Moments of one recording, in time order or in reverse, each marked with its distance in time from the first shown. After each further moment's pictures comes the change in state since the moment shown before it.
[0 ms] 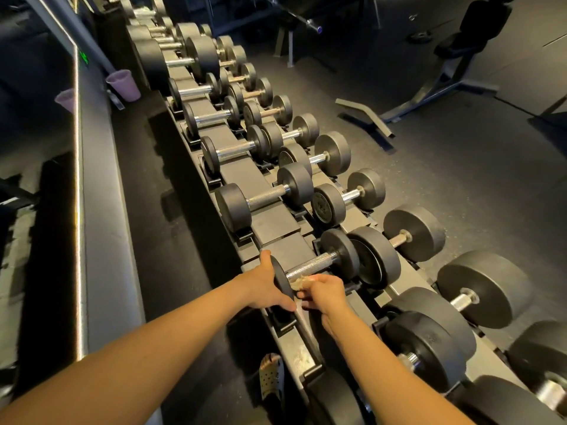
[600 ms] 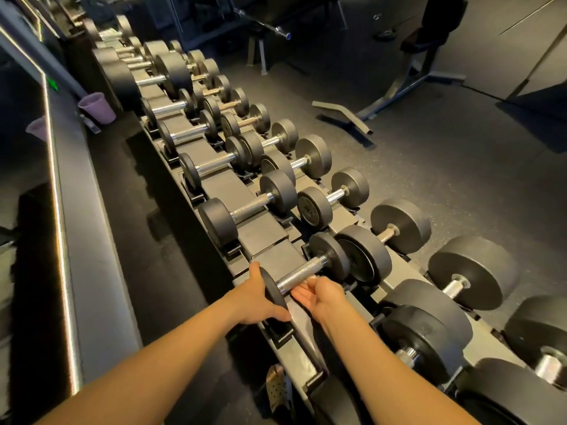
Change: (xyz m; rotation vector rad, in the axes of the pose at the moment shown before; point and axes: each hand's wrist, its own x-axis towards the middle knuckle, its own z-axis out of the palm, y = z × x) left_hand 0.007 -0.008 0.002 -0.046 -0.003 0.050; right_hand 0.016 -0.012 -0.001 0.582 0.035 0.244
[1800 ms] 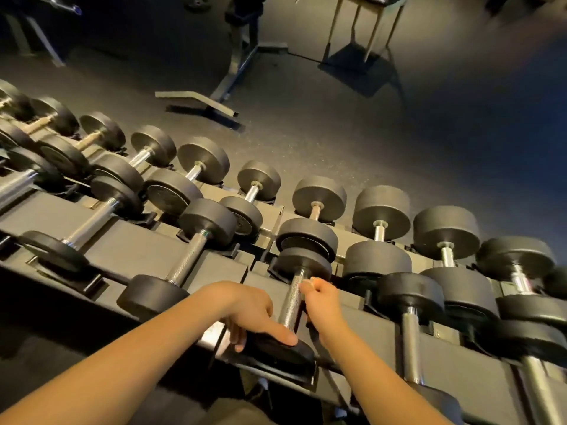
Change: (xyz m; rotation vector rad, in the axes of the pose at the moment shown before) left_hand 0.100 0.069 -0.101 0.955 -0.807 0.354; right_hand -0.006 0.011 0.044 -0.223 0.565 -0.409
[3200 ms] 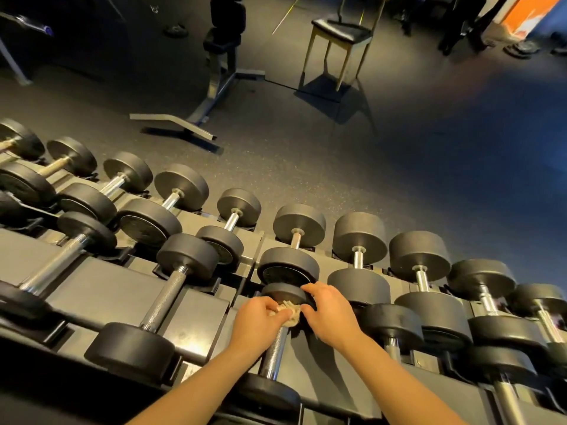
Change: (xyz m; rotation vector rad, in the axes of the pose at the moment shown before) left_hand 0.088 0.022 0.019 -0.715 0.947 0.201; right_hand 0.029 -0.045 -0.057 -0.979 0.000 -0.594
